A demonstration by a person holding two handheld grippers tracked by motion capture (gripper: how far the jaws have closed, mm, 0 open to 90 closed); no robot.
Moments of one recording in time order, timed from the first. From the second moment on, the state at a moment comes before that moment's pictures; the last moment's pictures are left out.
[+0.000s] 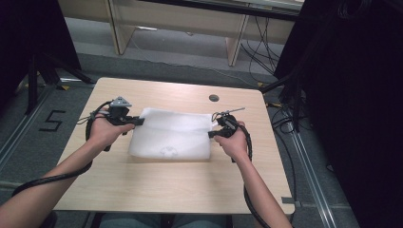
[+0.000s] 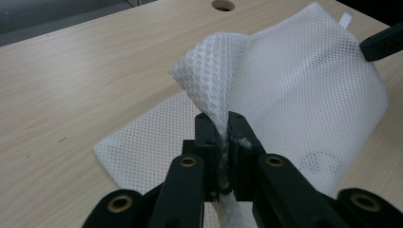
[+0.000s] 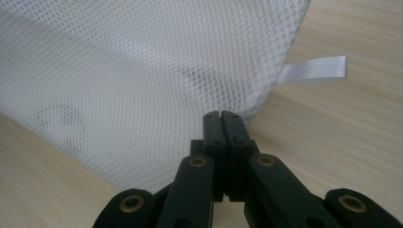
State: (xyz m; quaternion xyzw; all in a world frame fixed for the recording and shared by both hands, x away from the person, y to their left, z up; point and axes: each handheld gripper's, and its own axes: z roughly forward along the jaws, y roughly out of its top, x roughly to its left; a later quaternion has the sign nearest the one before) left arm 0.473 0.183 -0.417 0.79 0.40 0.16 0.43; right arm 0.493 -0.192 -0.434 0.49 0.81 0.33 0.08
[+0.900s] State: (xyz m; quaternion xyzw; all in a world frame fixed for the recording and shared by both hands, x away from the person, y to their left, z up) left arm 0.405 0.158 -0.465 0.85 0.26 0.11 0.45; right arm 0.450 -0.205 -0.447 0.47 0.83 0.27 0.11
